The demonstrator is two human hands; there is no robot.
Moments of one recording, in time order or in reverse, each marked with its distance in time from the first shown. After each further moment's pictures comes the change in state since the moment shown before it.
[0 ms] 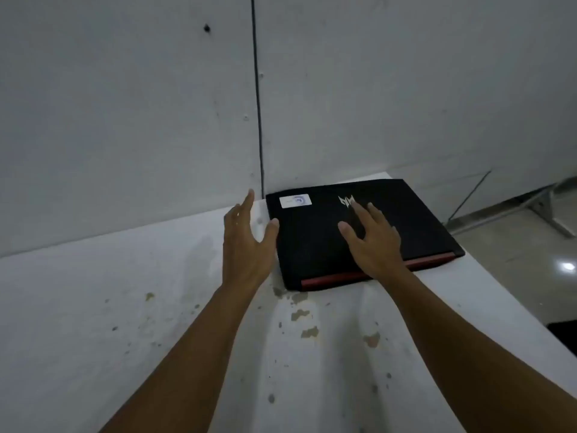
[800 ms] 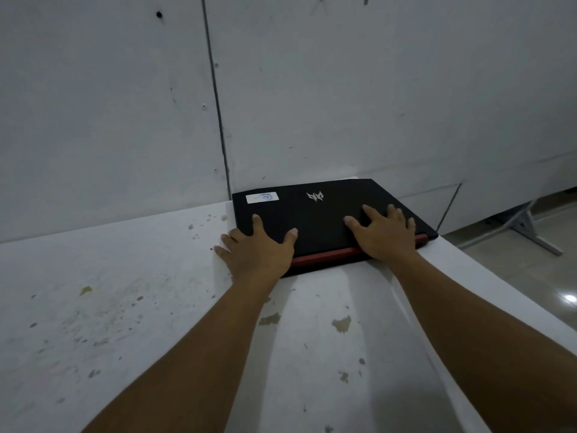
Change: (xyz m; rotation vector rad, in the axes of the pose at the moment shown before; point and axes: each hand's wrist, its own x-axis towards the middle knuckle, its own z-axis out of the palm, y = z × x) left_hand -0.027 -0.019 0.106 0.730 -0.159 -0.188; right_hand 0.017 0.095 -0.018 -0.430 0.079 0.168
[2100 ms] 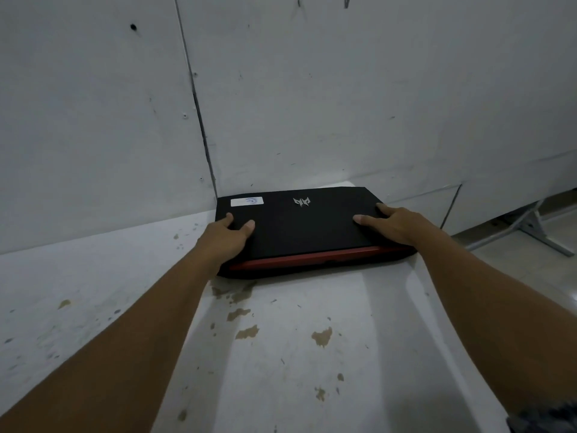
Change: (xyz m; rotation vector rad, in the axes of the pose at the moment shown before) left_hand 0.041 -0.014 -0.041 -0.508 -0.153 -0.031; right_hand 0.053 0.055 -0.036 0.193 -0.257 0.083
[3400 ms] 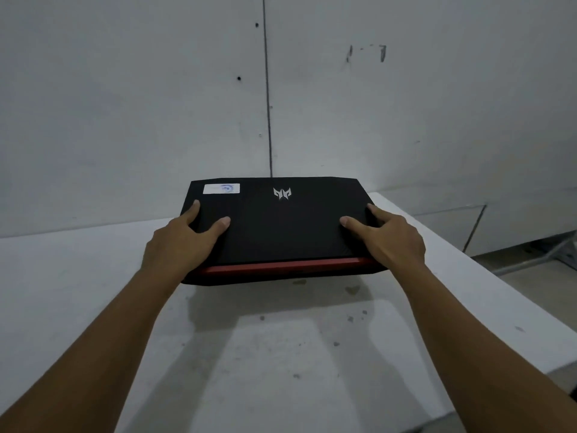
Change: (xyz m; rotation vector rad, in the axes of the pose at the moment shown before) left_hand -0.175 -0.061 -0.157 0.366 0.425 0.084; right_hand -0.209 -0.073 0.028 0.291 0.370 -0.254
